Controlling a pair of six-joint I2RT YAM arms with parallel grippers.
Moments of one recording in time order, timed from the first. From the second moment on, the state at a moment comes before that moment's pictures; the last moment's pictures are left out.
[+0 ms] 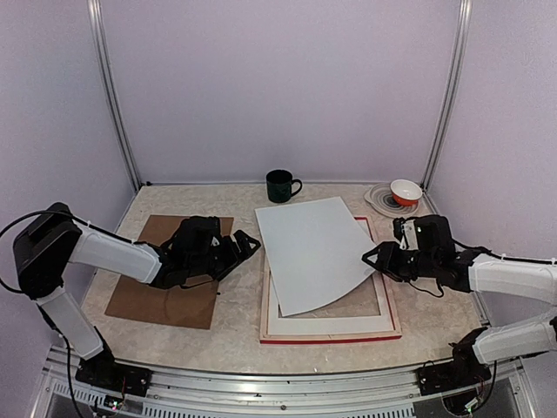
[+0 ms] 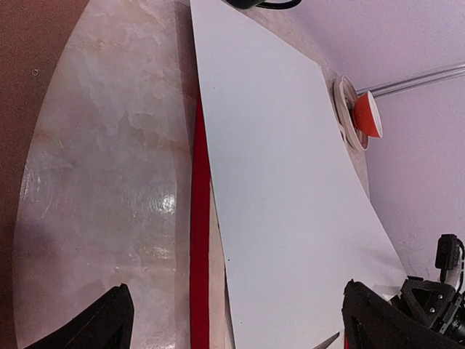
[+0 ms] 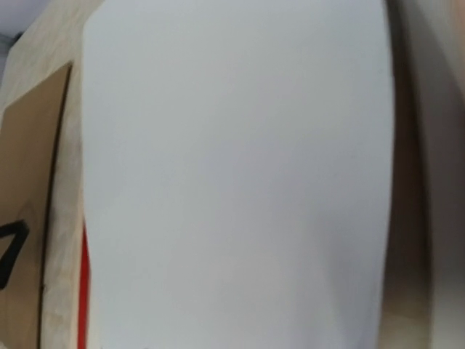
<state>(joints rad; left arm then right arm) -0.75 1.66 0.73 0.42 -0.02 -1.05 0.48 1.12 0.49 0.03 -0.20 0.78</state>
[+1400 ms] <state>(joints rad) -0.69 2.04 0.95 0.66 0.05 -1.04 0.43 1.16 0.44 0.13 -0.34 0.79</state>
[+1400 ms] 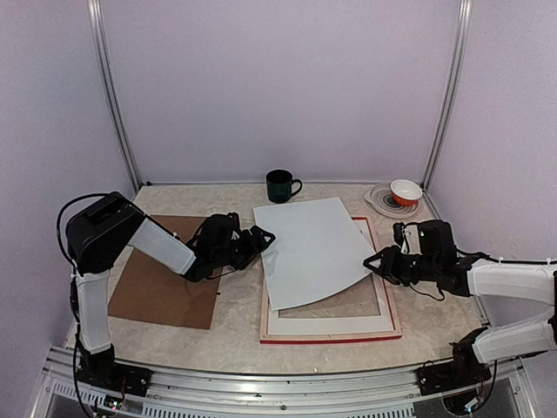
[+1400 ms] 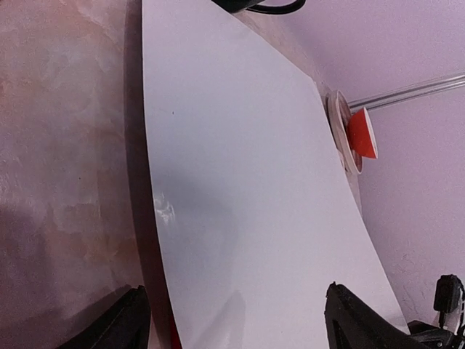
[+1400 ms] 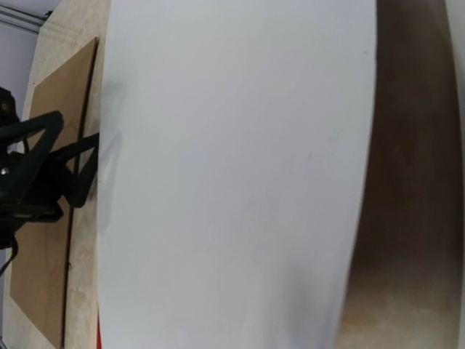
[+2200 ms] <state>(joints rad) -0.64 2.15 0.93 0.89 0.19 -1.14 0.43 1.16 0.44 0.15 -0.36 0.80</state>
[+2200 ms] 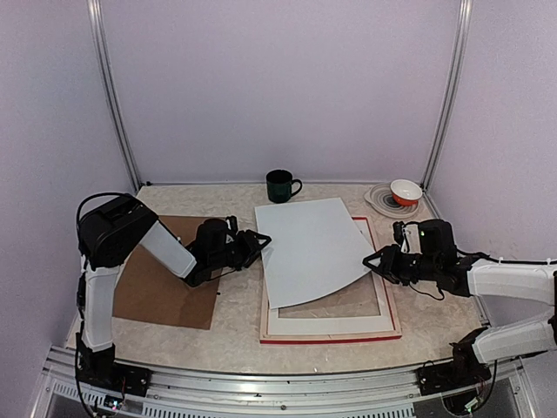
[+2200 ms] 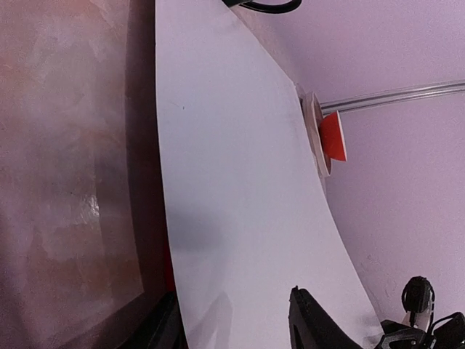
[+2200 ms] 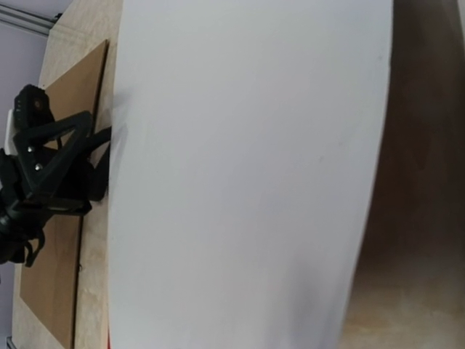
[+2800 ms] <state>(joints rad) -0.64 2.17 0.92 0.98 0.23 -1.17 0.43 1.16 0.44 0.16 -0.36 0.81</state>
